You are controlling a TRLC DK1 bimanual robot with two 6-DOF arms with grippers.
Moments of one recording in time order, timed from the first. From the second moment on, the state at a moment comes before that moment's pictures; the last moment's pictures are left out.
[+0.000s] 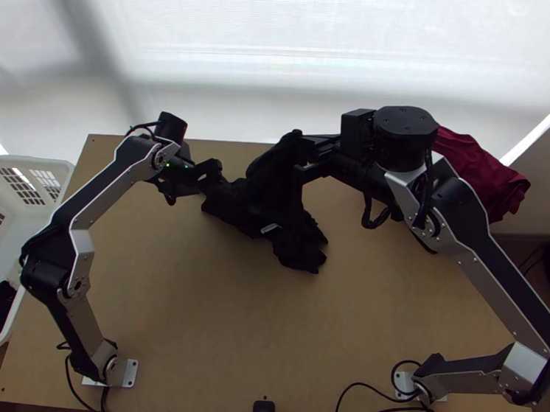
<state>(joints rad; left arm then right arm) -0.25 1.91 1.70 -0.84 0.29 -0.58 0.72 1.51 1.81 -0.56 -0.07 0.27</state>
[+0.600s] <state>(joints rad) -0.23 2.09 1.87 -0.90 0.43 -0.61 0.72 1.50 1.79 -0.53 -0.06 0.27</state>
